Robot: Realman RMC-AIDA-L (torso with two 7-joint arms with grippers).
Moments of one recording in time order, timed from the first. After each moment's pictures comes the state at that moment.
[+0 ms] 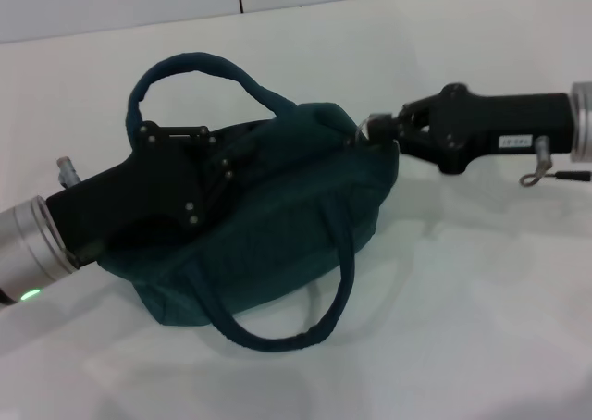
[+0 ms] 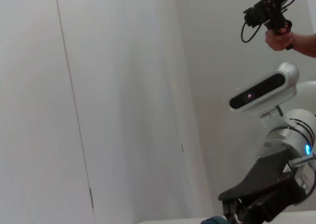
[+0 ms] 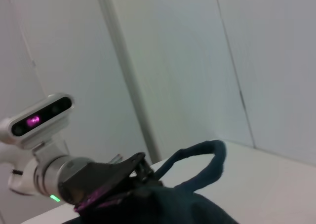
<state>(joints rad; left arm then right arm) -0.43 -2.09 1.27 0.50 1.20 1.50 -0.73 0.43 2.01 -1.03 -0.86 -1.62 -1.55 1.55</state>
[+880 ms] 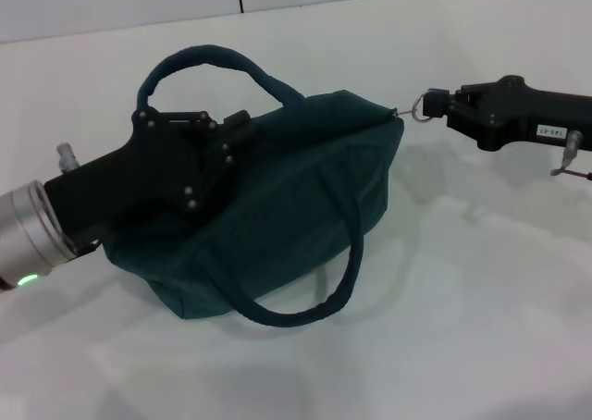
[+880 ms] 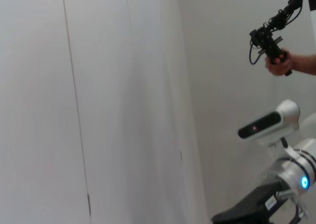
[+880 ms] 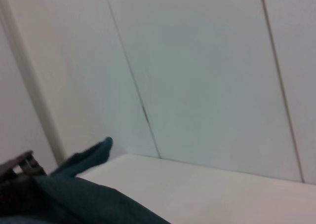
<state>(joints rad) -0.45 -2.08 1.27 0.51 1.19 1.51 -0.80 0.41 2.01 -0.87 -0.71 -1.63 -1.43 1.44</state>
